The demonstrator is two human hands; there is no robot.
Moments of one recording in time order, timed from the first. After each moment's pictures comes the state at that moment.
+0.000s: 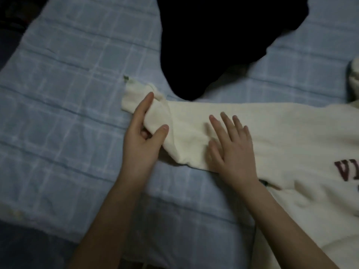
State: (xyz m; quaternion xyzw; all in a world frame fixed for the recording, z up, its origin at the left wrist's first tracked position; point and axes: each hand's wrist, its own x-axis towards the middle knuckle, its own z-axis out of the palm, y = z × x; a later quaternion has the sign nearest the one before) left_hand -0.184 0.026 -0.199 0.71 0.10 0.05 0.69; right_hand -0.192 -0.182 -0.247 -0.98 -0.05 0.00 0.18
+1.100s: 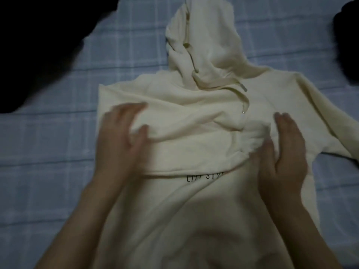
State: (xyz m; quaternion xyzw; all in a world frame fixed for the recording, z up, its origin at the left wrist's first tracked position) left_hand -0.231 -0.330 -0.196 0.92 -0.20 0.05 0.33; right_hand -0.369 -0.595 -0.196 -0.90 0.25 -0.22 0.28
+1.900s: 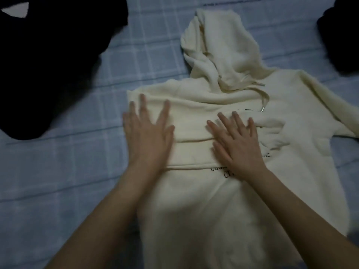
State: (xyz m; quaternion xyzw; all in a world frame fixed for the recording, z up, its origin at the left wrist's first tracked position) left_hand -0.168 -0.289 -0.230 0.96 -0.24 0.00 0.13; right_hand -0.297 -0.508 -0.246 -1.00 0.08 0.02 0.02
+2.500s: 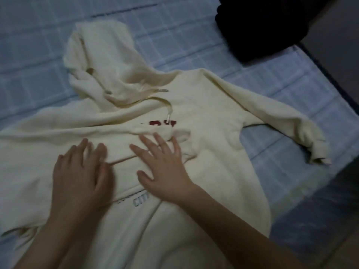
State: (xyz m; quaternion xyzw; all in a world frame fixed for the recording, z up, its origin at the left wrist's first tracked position) left_hand -0.221 -0.379 -0.239 0.93 -0.33 -0.09 0.10; right_hand -0.335 -0.552 -0.258 -0.97 0.12 -0.01 0.19
